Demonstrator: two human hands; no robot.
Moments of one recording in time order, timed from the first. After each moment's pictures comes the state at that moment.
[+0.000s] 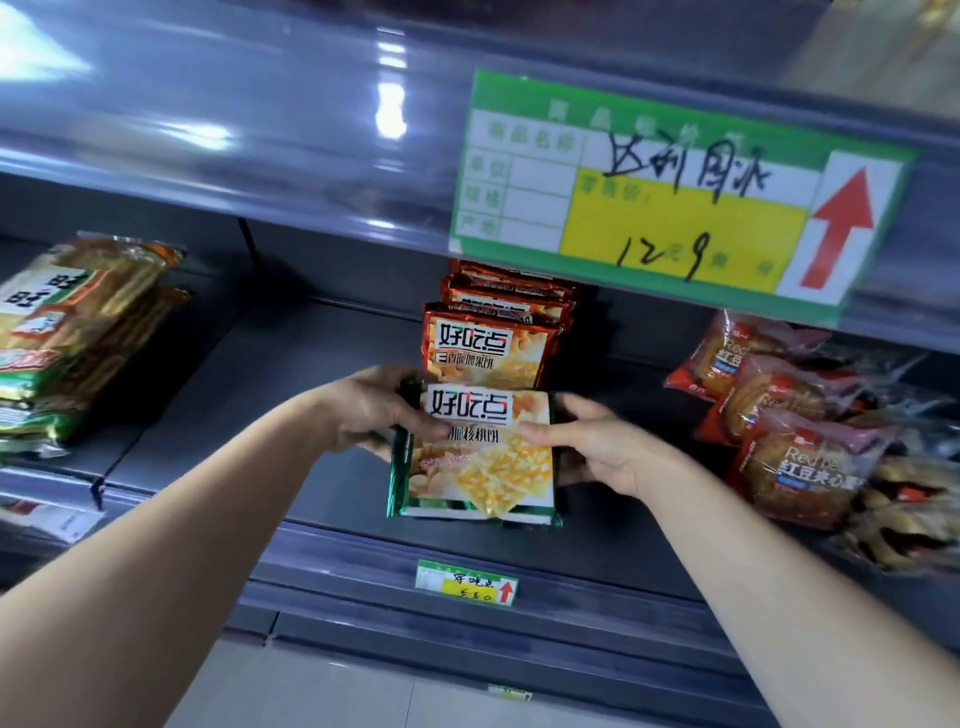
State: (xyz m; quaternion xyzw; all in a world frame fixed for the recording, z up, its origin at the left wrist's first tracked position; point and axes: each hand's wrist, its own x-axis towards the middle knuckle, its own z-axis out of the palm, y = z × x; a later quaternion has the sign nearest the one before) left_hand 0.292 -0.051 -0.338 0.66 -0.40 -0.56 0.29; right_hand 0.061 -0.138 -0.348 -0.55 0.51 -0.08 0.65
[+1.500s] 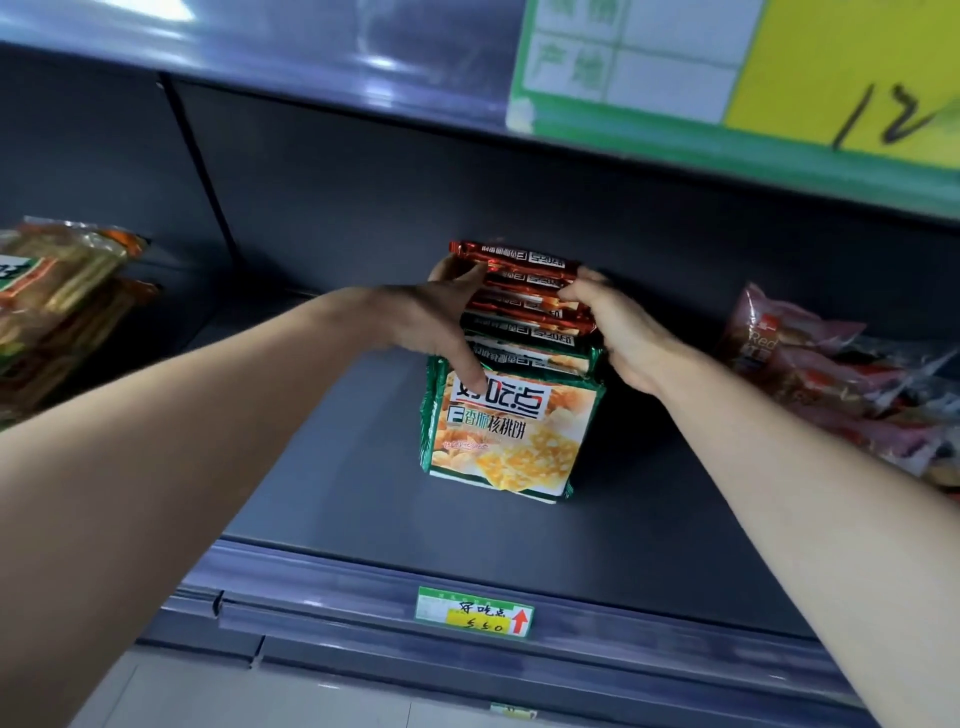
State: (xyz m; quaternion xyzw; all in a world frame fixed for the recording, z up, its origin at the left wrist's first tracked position) left_hand 0.292 -0.135 -0.299 0.69 -0.64 -0.32 0.08; right_hand 0.099 -0.220 -0.321 -0.65 0.47 -0.23 0.56
